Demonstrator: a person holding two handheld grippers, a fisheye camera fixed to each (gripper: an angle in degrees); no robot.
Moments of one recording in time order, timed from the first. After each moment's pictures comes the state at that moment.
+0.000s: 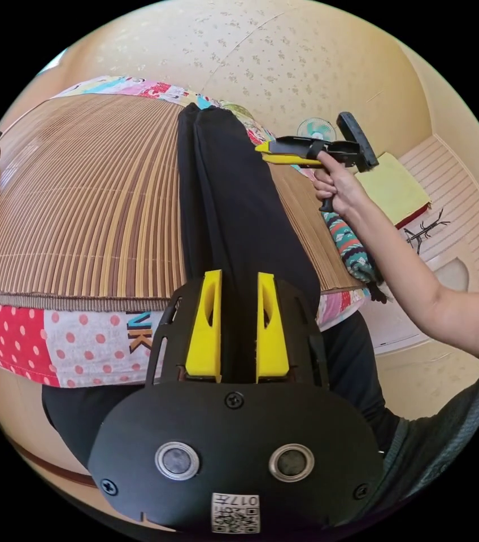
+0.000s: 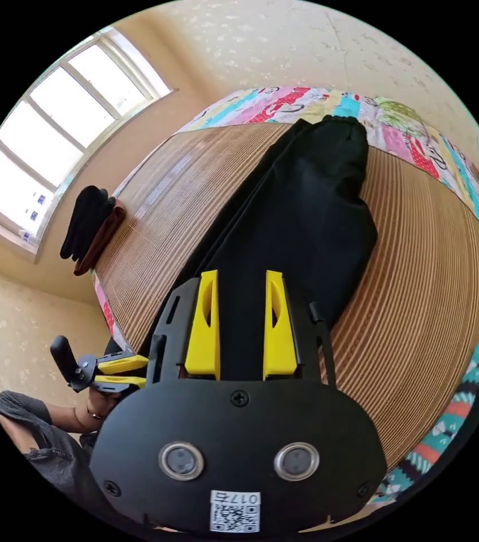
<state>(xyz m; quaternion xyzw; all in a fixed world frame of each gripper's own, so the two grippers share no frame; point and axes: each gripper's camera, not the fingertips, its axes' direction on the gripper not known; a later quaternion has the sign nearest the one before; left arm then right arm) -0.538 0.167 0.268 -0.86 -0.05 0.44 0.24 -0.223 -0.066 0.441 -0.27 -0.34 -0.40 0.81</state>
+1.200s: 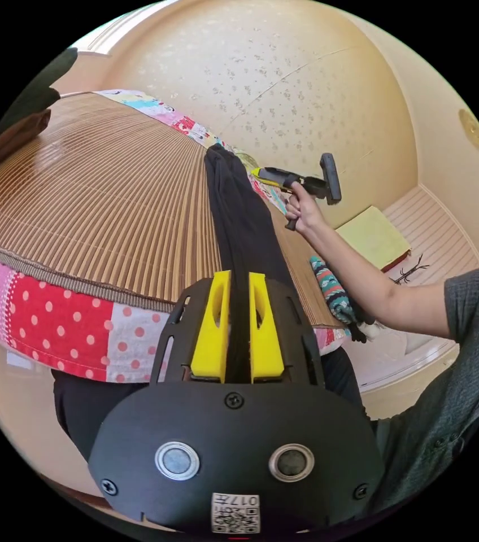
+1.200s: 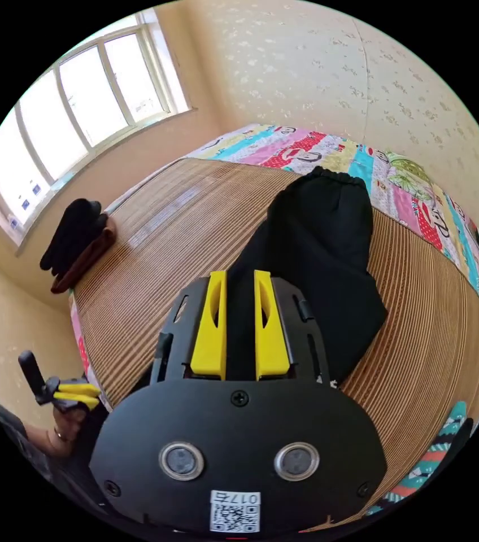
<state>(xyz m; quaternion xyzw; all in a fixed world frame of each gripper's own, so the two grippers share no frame) -0.529 0.135 0.313 -0.85 -0.02 0.39 0.36 -0.192 0.013 0.413 -0.11 -0.42 -0.43 0.79</state>
